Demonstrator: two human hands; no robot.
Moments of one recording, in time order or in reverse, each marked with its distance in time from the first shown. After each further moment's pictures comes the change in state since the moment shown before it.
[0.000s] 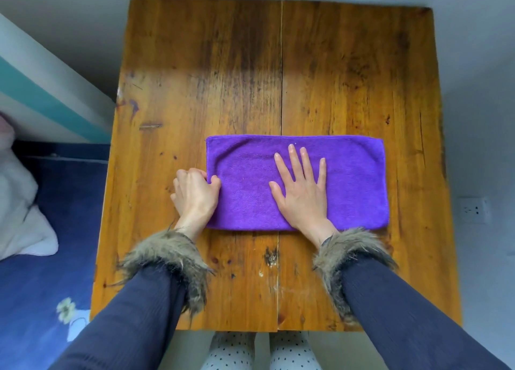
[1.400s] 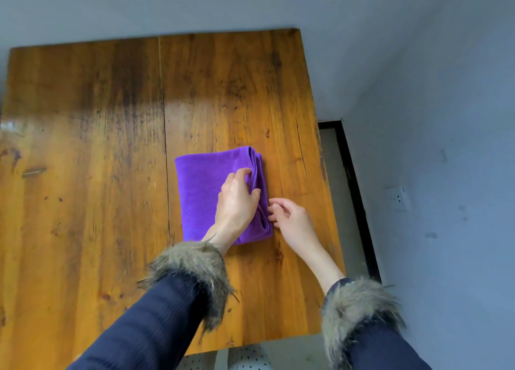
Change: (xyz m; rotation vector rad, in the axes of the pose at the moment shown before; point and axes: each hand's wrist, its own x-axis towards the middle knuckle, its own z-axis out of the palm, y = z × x) left_hand -0.134 0.200 0.116 -0.138 -0.256 0.471; right_hand -0.071 0.177 -0.055 1.160 -0.148 0.565
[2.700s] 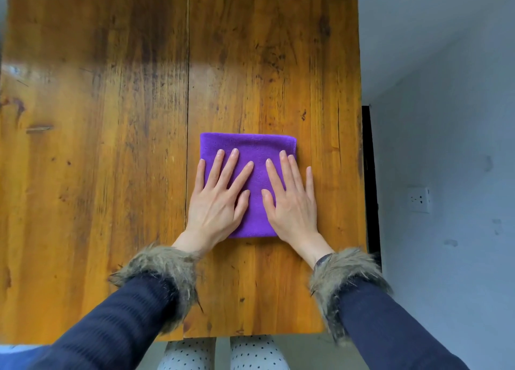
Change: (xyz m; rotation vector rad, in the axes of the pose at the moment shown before) left_hand -0.006 -0.101 -0.019 0.635 0.144 0.434; right_hand 0.031 0.007 0.047 -0.957 0.125 -0.577
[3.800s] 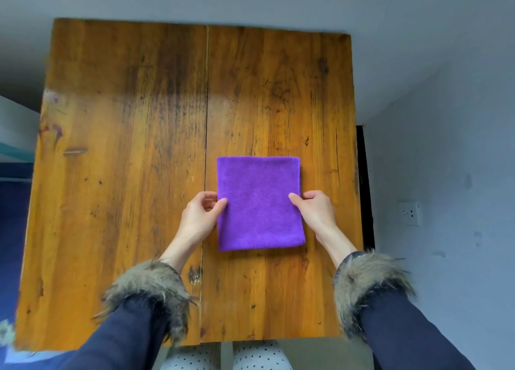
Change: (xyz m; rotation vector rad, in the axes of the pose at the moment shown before) left_hand -0.004 -0.040 -0.044 -0.995 -0.213 -0.829; right_hand 0.030 0.005 -0.046 0.593 -0.242 0.887
